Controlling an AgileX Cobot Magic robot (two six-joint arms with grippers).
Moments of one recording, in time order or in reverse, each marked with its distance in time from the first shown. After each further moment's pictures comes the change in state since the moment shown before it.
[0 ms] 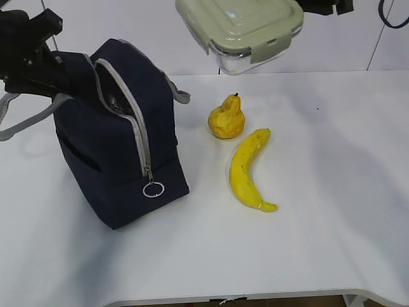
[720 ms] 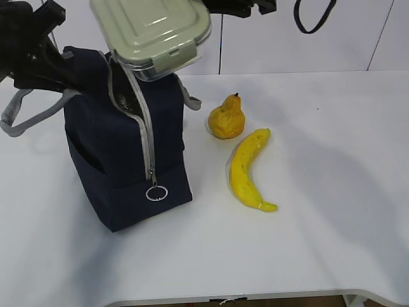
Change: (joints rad) left arm 0.000 0.002 0.000 -0.091 0.014 0.000; right arm 0.296 0.011 -0.004 -0.030 -0.317 0.040
